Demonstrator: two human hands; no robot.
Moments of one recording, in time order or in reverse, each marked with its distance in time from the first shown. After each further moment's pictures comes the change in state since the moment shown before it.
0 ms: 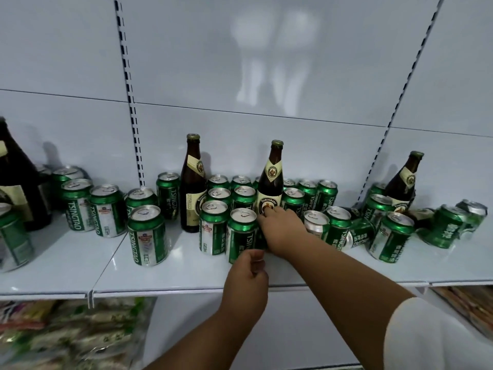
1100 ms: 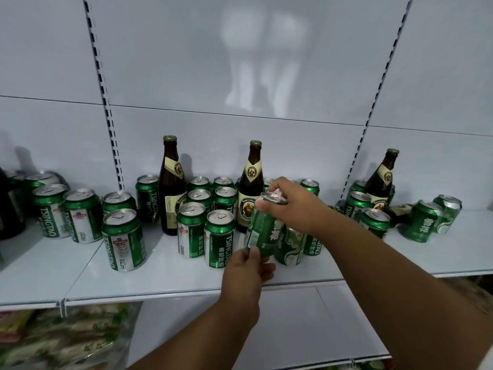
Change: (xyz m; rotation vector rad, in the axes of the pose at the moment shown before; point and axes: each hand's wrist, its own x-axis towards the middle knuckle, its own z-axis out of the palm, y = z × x) left_hand 0.003 0.029 0.041 -0.569 0.092 -0.286; right_hand -0.054 0.065 -0.052 0.904 0.149 0.195
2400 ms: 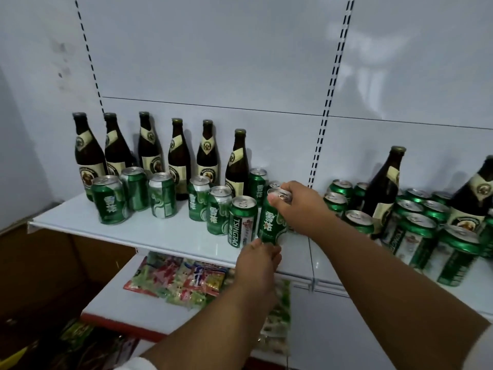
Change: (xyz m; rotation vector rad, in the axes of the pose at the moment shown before) left_hand -0.016 0.170 -0.366 -0.273 0.236 0.023; right_hand 0.043 -0.343 0.270 0.102 -0.013 -0.177
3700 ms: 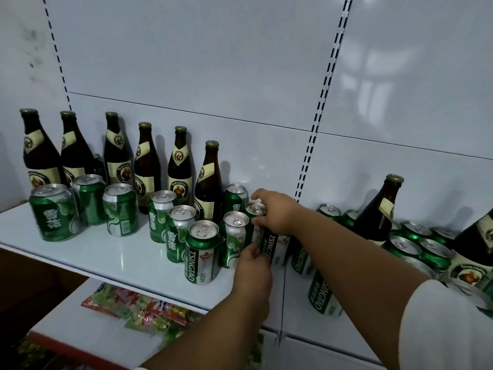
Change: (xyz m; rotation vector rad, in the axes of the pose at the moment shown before) left_hand 0.086 -0.027 0.074 0.262 0.029 0.107; right_hand 0.123 0.062 -0.004 -0.329 -0.347 -0.170
